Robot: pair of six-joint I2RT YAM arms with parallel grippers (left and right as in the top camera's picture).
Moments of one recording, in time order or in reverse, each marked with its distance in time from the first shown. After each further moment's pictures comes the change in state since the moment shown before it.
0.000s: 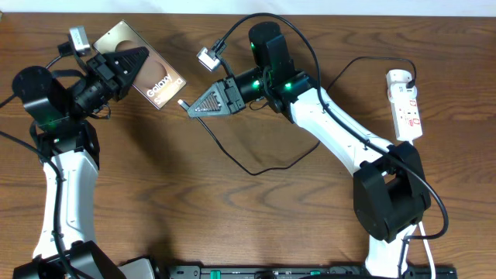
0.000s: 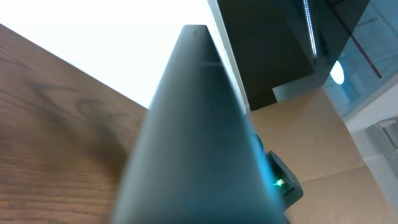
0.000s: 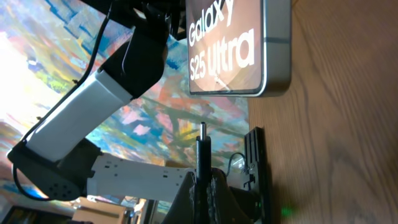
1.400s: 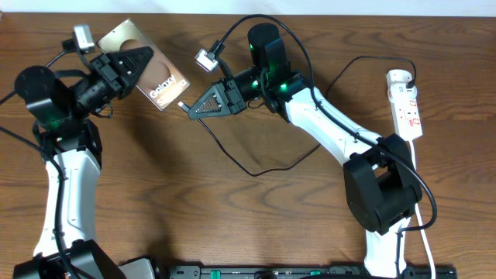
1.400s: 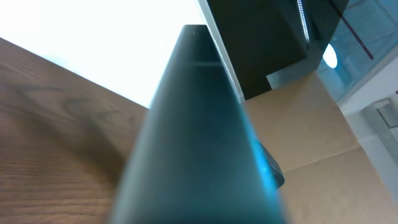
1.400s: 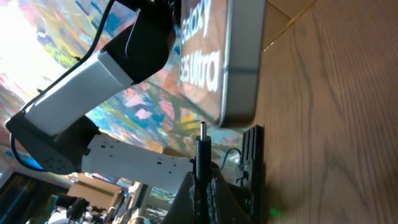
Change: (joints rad) left arm -0.018 0.005 0.000 0.058 0.029 0.000; right arm -0.004 0.062 0.001 0.164 -0.082 0.007
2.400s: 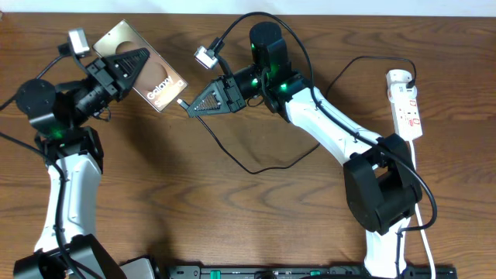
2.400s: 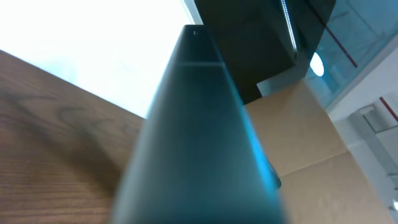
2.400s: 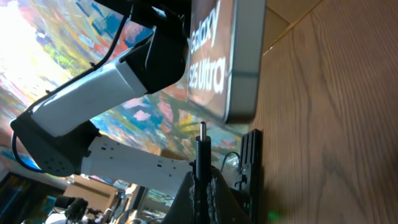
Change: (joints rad) left arm 0.029 0.007 -0.071 0.220 0.005 -0.138; right arm -0.001 0.000 0.000 0.075 0.008 0.060
